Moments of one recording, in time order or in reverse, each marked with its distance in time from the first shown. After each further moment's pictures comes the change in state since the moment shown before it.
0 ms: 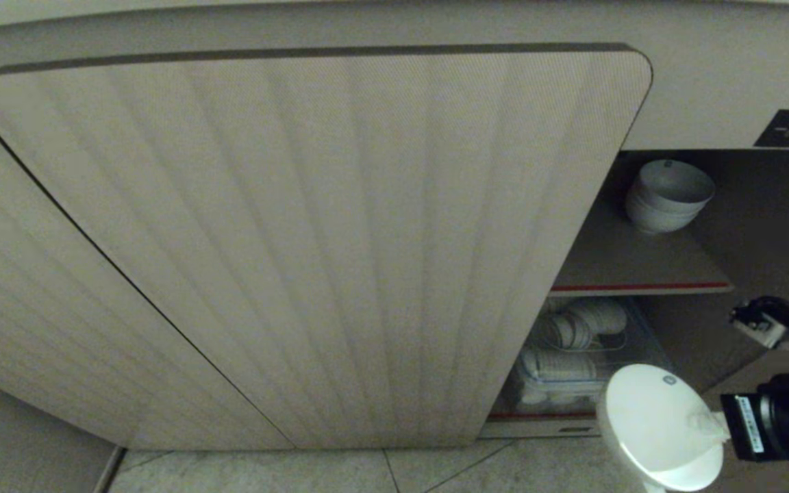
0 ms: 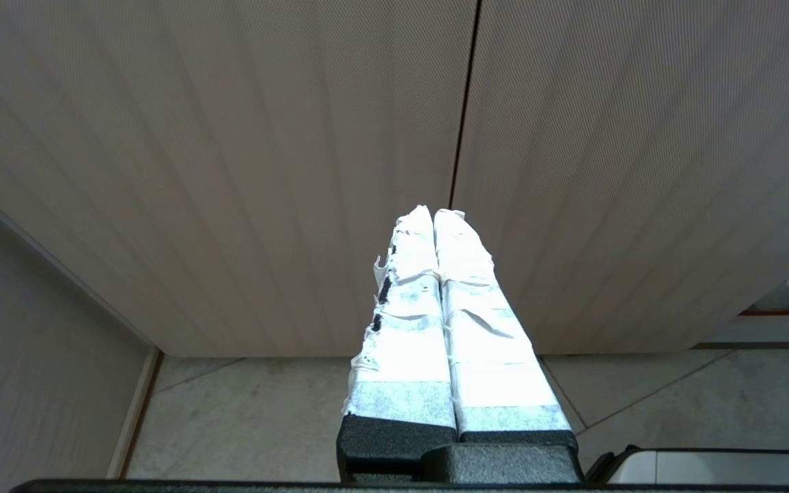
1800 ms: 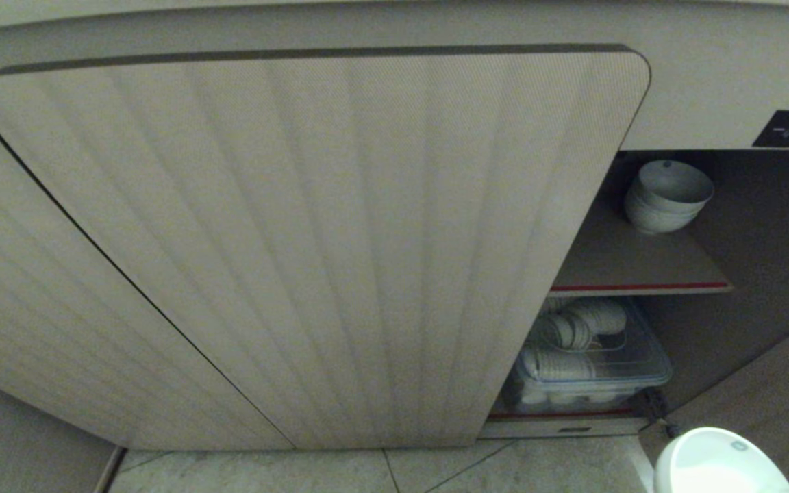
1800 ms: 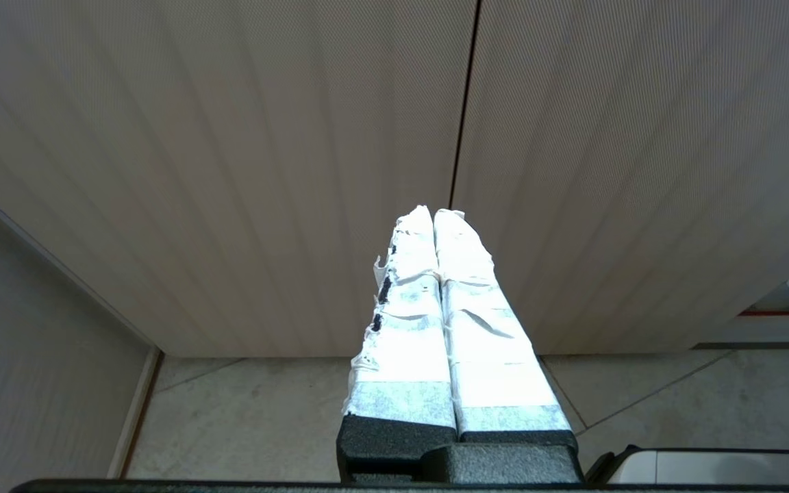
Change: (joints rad) left arm 0.000 0.000 0.000 0.001 0.000 0.000; right arm 0.002 -0.287 0.061 0.242 0.003 -0.008
